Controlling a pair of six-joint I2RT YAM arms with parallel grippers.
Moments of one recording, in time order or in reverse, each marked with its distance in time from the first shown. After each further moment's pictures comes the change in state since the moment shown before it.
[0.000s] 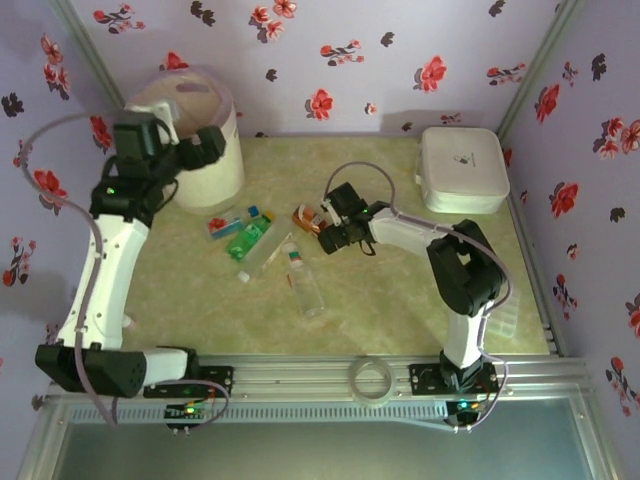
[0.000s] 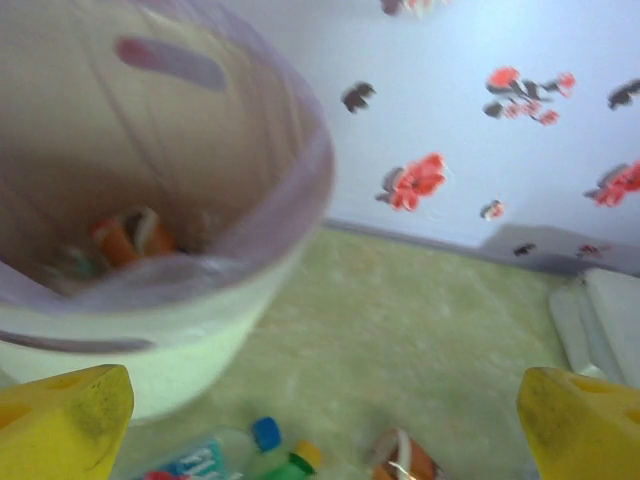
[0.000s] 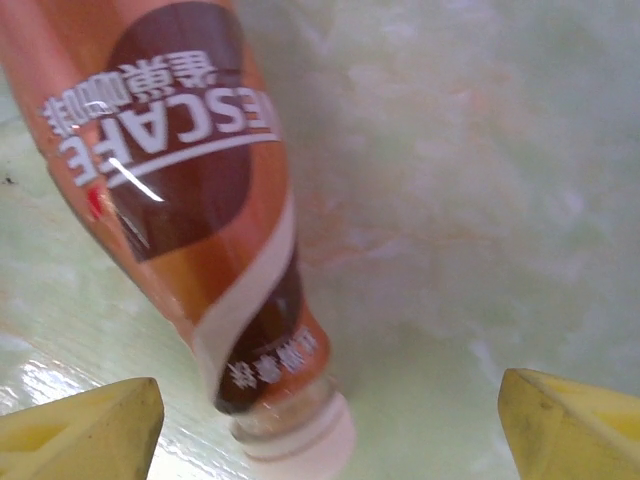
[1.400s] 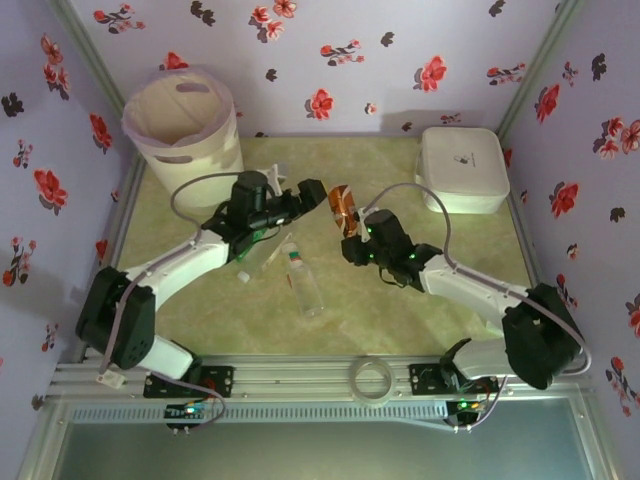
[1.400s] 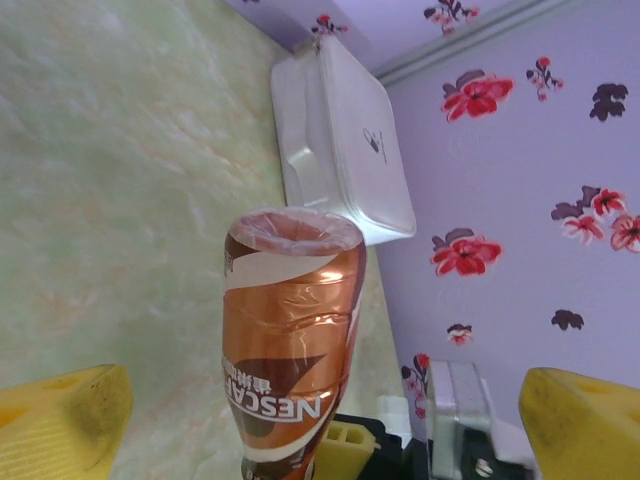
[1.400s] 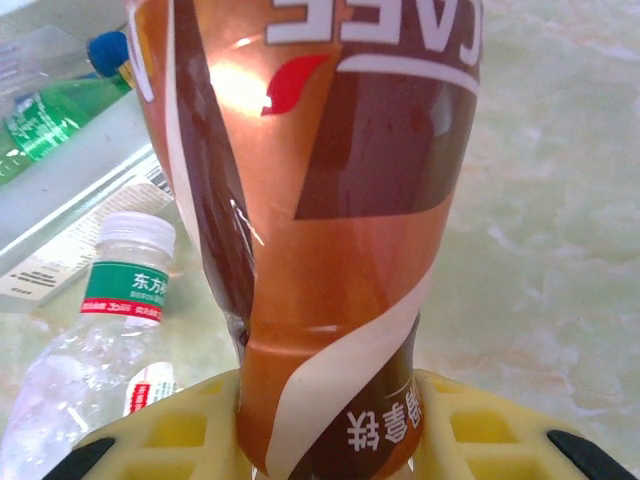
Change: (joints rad) left arm -0.416 0.224 -0.501 0.792 0.298 -0.612; right arm 0.021 -0.562 -0.499 0.305 -0.081 0.316
